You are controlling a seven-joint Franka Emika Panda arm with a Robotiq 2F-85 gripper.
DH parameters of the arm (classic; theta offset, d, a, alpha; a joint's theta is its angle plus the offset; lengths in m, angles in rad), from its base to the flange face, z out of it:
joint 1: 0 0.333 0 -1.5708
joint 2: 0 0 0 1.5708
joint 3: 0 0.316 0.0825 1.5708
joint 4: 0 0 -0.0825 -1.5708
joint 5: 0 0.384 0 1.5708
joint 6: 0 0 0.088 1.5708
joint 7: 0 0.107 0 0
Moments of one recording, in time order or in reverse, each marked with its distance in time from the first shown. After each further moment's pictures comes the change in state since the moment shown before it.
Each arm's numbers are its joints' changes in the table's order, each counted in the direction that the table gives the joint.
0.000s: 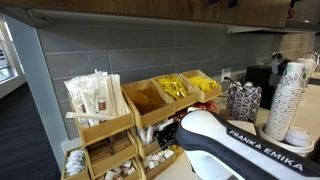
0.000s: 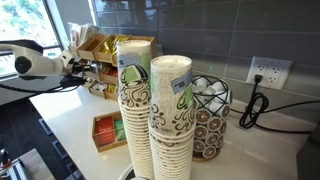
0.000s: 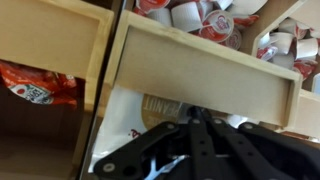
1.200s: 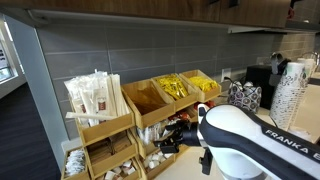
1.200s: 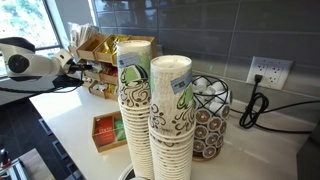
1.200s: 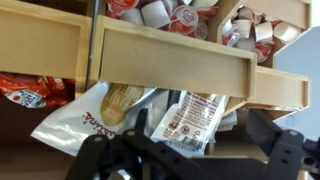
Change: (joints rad) arm 0.106 -0.077 -0.103 -0.154 -0.038 -0.237 0.147
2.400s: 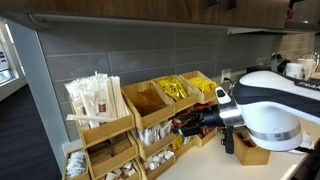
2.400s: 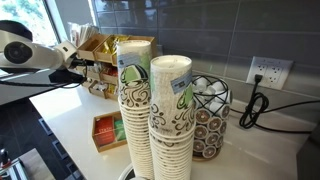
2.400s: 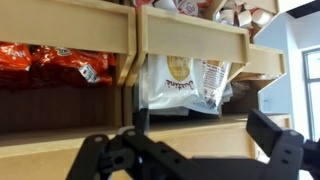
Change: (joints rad) arm 0.024 0.034 -0.282 -0.170 -0.231 -0.325 0.020
